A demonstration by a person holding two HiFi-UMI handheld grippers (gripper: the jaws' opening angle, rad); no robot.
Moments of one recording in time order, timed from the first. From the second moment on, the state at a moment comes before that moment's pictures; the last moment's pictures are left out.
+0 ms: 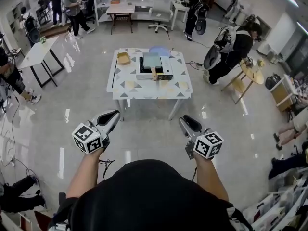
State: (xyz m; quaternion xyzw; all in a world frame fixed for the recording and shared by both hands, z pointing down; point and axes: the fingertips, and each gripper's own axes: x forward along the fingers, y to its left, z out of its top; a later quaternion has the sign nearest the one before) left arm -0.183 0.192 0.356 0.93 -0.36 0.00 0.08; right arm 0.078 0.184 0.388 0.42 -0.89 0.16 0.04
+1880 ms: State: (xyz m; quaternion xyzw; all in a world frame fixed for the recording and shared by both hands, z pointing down) left arm -0.158 0.080 0.409 0.92 -0.37 0.05 0.14; right arm 0.093 0.066 0.428 0.41 -0.89 0.20 0.06
